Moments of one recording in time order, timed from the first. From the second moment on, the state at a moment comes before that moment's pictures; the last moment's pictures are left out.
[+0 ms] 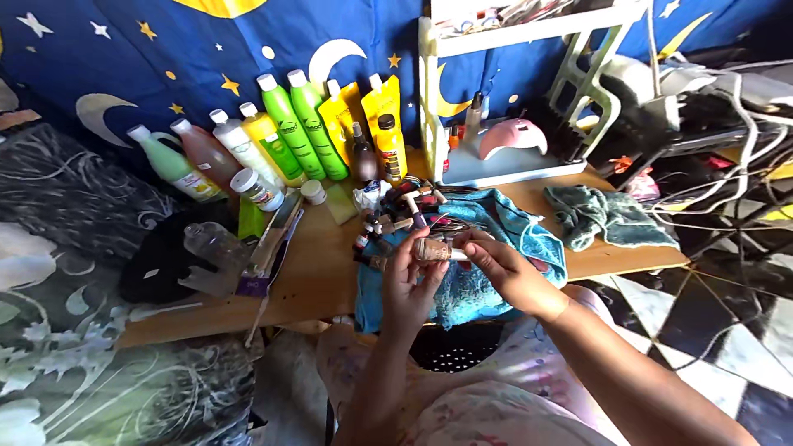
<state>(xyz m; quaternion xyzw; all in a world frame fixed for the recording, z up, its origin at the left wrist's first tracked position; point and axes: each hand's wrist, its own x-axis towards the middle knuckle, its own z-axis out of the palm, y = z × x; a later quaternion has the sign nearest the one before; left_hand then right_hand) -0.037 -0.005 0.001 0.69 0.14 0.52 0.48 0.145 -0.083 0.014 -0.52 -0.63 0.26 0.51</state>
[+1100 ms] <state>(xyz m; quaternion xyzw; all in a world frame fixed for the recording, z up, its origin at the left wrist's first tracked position) -0.038 -0.010 -0.002 0.66 0.25 0.51 0.50 0.124 -0.098 -0.002 -0.51 -0.65 0.32 0.46</state>
